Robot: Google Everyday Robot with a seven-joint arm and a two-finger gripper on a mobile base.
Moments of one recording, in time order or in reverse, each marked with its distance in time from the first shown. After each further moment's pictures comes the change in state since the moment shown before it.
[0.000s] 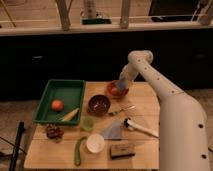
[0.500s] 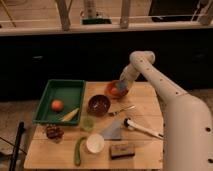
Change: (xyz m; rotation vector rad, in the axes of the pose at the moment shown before) arm -0.010 0.006 -0.009 0.005 -0.027 -0.067
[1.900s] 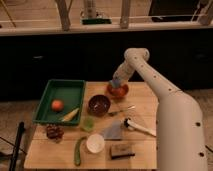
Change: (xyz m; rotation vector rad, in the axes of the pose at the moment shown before) arm -0.018 -0.028 0.006 0.000 -0.031 -0.062
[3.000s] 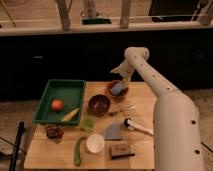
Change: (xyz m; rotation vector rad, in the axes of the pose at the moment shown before) arm 0.009 -0.001 0.001 -0.004 -0.001 -0.005
